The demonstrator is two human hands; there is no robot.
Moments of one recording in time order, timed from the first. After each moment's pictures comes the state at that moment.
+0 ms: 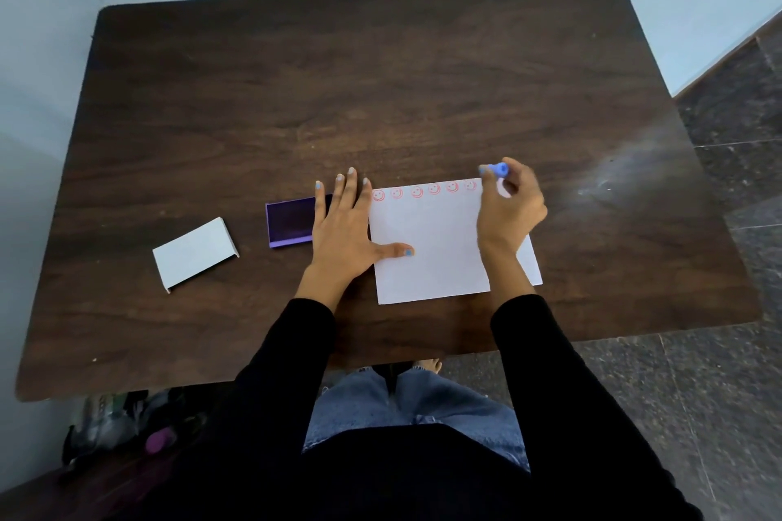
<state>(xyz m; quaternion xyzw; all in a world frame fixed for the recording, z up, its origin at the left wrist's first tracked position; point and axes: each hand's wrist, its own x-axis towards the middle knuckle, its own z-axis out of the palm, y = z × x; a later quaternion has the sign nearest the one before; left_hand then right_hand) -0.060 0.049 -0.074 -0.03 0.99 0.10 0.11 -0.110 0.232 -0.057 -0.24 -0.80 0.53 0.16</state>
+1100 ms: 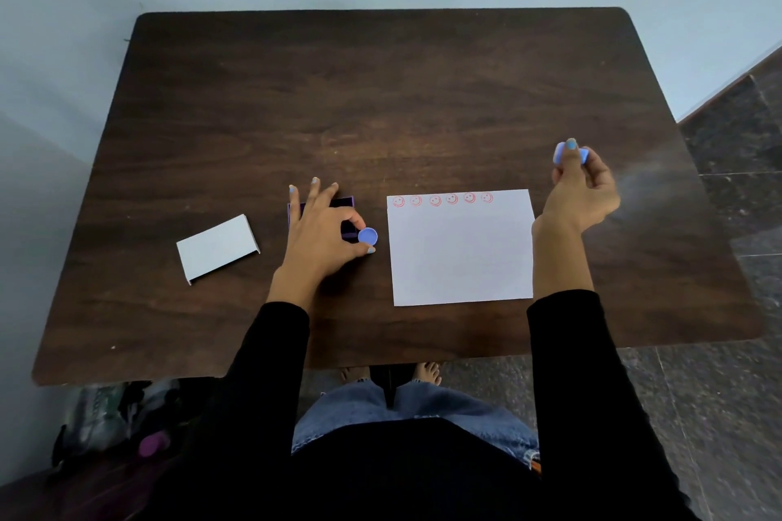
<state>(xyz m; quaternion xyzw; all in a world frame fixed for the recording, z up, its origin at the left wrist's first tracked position) -0.040 -0.004 -0.053 -0.07 0.97 0.21 0.09 -0.127 0.252 -0.009 -0.33 -0.56 0.72 0.23</state>
